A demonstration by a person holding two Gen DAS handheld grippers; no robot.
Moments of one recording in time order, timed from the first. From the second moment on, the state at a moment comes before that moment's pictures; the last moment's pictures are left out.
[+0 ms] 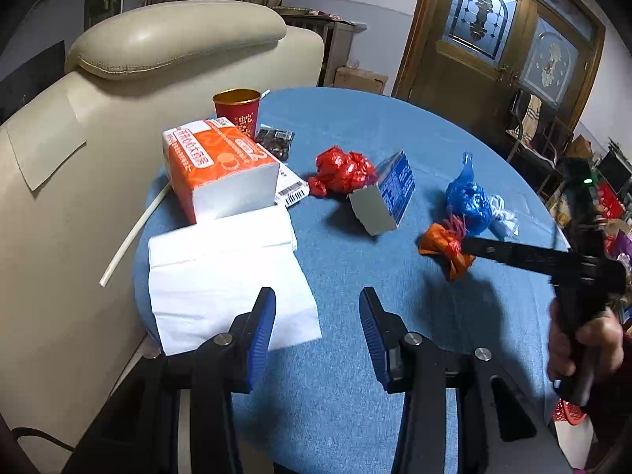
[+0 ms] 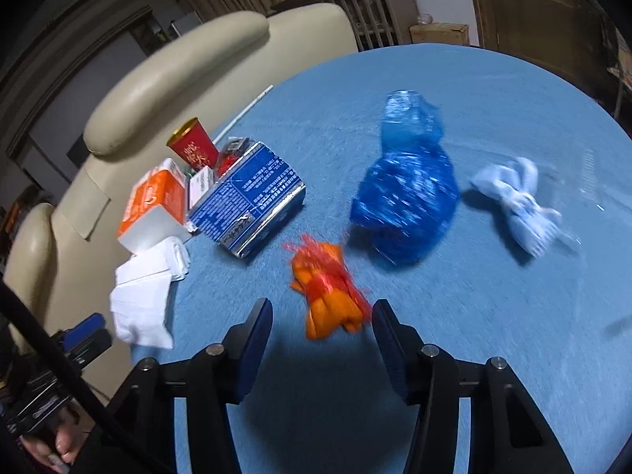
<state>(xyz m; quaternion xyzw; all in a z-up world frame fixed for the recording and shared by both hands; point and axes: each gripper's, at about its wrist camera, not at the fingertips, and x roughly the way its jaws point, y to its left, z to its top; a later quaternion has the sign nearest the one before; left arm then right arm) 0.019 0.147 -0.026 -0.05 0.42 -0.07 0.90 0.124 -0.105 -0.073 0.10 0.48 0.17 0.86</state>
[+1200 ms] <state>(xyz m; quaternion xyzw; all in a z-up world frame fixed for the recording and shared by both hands) 0.159 0.074 -0.059 -0.09 0.49 -0.14 0.86 0.012 -0.196 -0.072 0.20 0.46 0.13 0.86</state>
